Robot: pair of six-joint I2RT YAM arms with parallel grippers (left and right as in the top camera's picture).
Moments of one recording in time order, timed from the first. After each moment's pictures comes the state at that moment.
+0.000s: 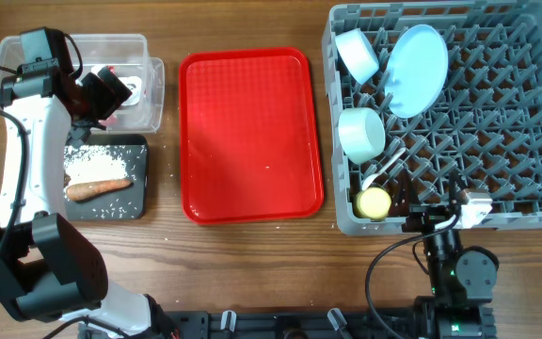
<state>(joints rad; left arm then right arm) 0.23 1.74 1.49 -0.94 0.06 -0.55 -0.02 0.02 0.01 0.00 -0.07 0.25</state>
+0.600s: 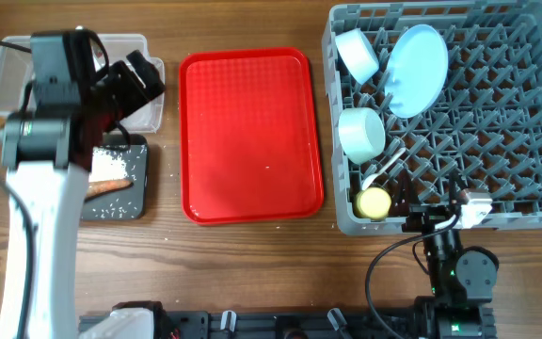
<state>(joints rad) 0.00 1.36 1.48 -0.94 0.06 -0.55 -0.02 0.02 0.01 0.00 -0.07 0.25</state>
